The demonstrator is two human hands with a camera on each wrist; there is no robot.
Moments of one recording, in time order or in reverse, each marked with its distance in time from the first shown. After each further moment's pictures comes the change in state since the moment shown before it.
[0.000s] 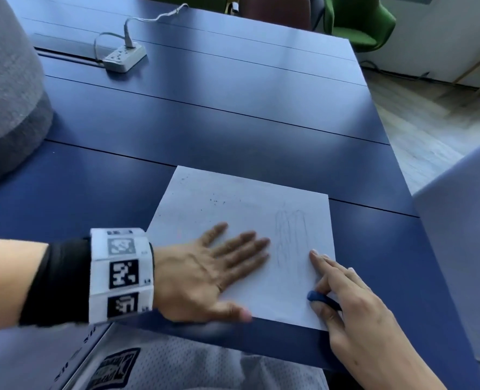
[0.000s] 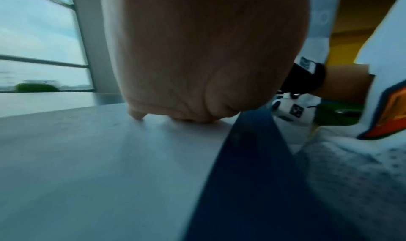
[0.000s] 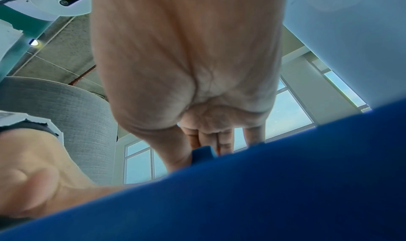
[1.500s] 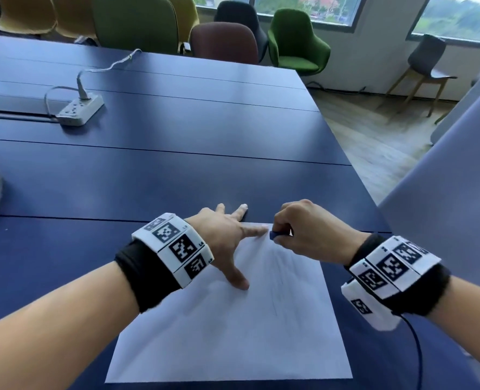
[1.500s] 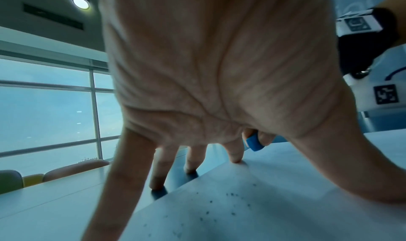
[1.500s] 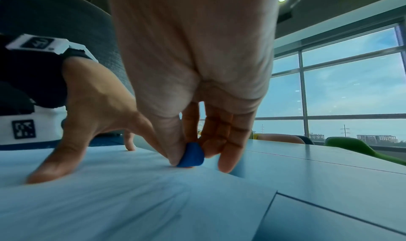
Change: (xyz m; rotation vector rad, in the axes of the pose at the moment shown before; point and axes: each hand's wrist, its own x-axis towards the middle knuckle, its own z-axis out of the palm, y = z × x) left_hand 0.075 -0.055 -0.092 0.024 0.077 -0.207; right_hand 0.154 -0.028 -0.061 -0.249 -0.059 -0.214
